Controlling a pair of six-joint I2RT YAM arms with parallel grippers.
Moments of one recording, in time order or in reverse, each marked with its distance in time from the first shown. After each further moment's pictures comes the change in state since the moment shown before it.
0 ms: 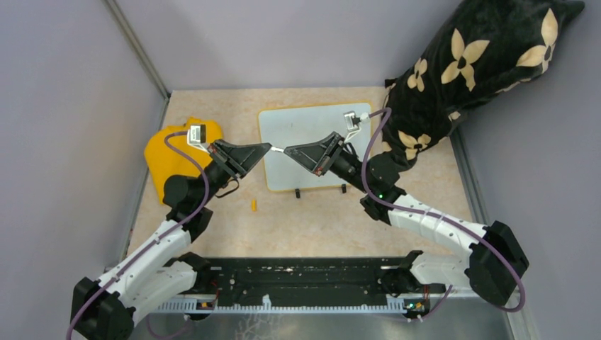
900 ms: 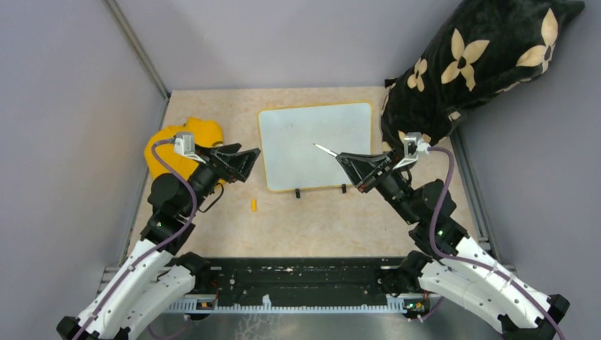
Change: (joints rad) left arm -0.006 -0.230 0.122 -0.634 -0.253 0.619; right arm 0.000 -0.554 -0.061 -0.602 0.327 -0.434
